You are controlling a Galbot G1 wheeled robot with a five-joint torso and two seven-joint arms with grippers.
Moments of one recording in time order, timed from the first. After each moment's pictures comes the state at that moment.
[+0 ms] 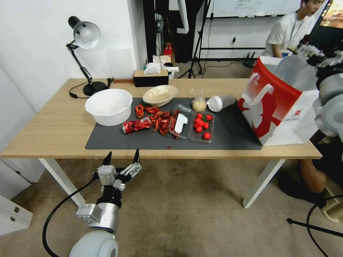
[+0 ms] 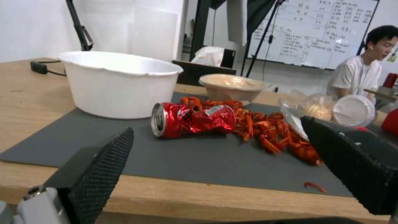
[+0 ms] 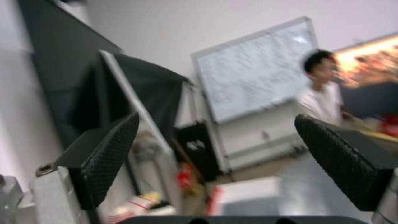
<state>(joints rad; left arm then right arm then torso) 1.70 -1.54 -0.48 -2.23 -0.23 -0.03 0.01 -0.79 0.70 0.57 2.02 1.16 -0.13 0.47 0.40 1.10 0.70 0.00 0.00</state>
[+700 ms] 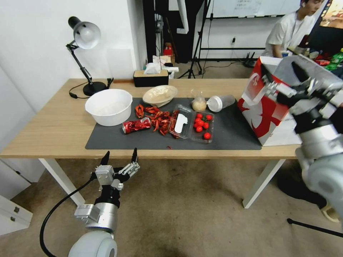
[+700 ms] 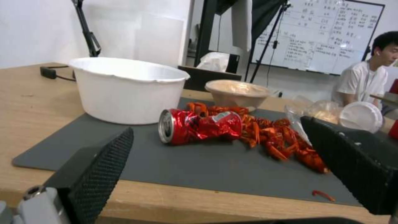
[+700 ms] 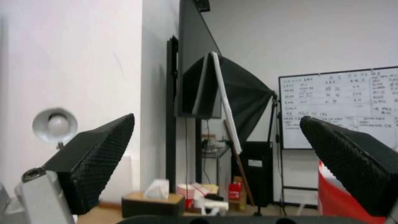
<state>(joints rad) 1.69 -1.55 -0.50 -2.23 -0.24 -0.04 0.01 -1.38 0.84 0.69 2.32 0.74 0.12 0.11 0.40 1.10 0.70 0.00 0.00</state>
